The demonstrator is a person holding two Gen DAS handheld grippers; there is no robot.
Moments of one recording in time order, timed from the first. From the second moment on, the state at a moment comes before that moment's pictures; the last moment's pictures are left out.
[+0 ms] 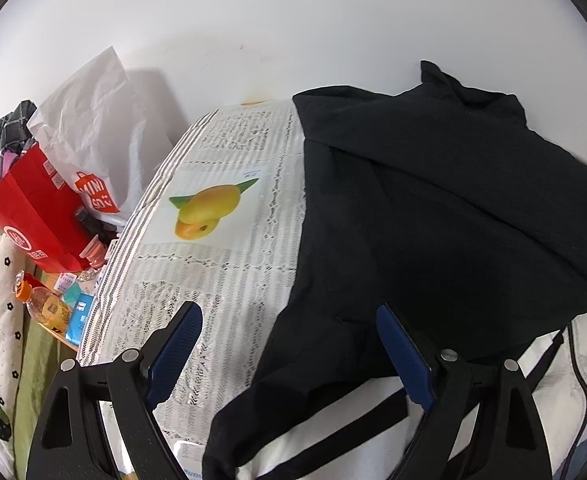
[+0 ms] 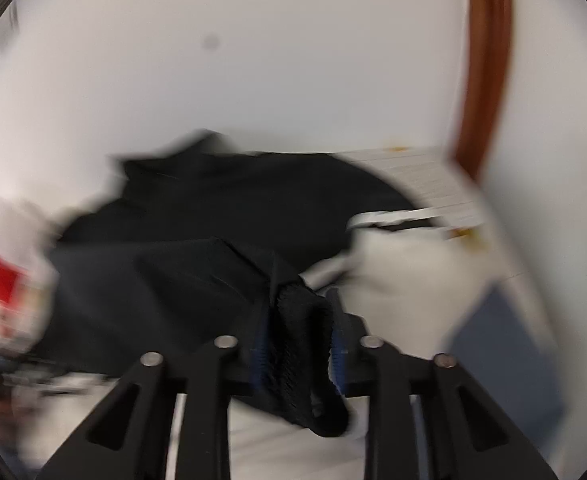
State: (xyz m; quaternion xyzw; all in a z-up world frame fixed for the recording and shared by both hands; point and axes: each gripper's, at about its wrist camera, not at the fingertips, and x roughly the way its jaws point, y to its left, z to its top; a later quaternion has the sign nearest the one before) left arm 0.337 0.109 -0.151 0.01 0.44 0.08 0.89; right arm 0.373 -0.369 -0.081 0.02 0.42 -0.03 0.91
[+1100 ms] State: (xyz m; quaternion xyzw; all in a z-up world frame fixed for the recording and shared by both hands) left arm 0.331 0.076 -0.151 0.05 0.44 0.07 0.89; right arm 0.332 -0.360 -0.168 -0.19 0.44 -0.09 0.87
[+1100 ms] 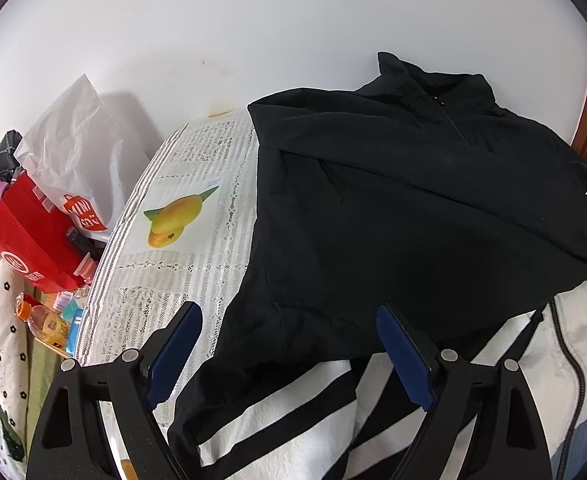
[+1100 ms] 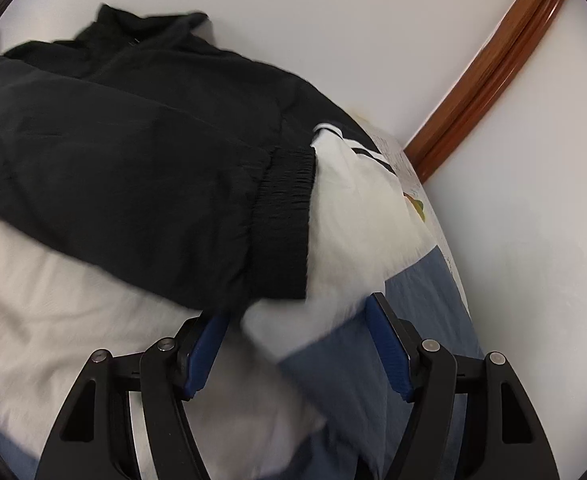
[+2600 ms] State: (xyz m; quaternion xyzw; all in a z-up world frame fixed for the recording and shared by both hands) left arm 0.240 0.049 -0.103 0.02 0.42 0.03 0.91; right arm 0.104 -0.583 -0.151 0.17 0.43 -0.20 0.86
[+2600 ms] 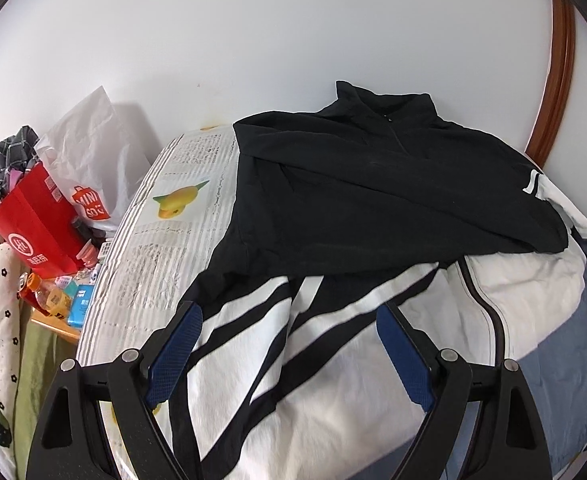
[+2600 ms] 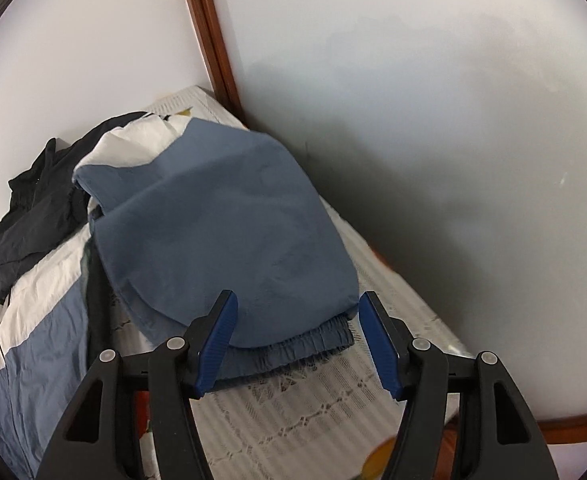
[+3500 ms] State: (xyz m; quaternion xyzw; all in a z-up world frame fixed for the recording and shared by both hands) left arm 0.201 0.107 -0.125 0.00 0.44 0.06 0.90; right arm 0.161 -0.448 -0.016 0.04 0.29 -0.11 0.95
